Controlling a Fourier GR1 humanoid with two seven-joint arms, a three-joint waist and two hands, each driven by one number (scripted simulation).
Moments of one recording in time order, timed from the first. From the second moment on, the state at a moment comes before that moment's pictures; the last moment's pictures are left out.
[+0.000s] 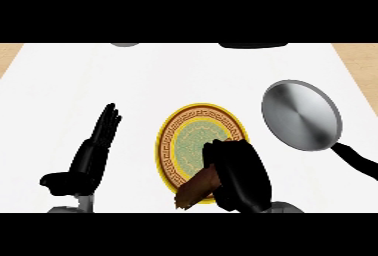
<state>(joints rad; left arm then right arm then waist) 0.00 0.15 -0.18 -1.58 0.10 0.11 -0.12 -0.34 -0.27 0.78 -1.78 0.89 0.03 0.73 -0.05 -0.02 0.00</state>
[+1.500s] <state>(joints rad) -0.02 0.10 -0.20 -1.60 0.05 0.08 -0.09 -0.23 -0.43 0.04 -1.49 0.60 -0.49 0.12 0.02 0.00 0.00</state>
